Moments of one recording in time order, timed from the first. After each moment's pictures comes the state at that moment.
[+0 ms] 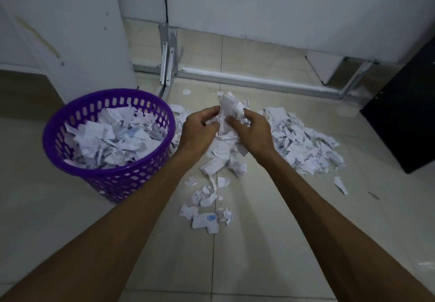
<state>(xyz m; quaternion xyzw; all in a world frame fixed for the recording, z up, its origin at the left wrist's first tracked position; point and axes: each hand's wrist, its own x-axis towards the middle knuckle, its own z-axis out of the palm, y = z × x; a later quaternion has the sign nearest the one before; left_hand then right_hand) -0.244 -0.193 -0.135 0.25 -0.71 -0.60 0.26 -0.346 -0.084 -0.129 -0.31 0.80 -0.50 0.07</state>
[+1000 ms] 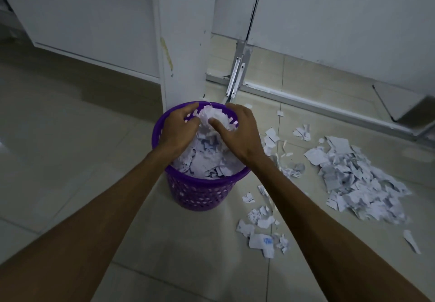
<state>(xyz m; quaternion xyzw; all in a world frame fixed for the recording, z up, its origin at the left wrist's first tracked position) -0.092 -0.362 -0.120 0.39 -0.71 -0.49 0.32 -0.233 -0.272 -0.137 -0.47 0.78 -0.41 0.05</state>
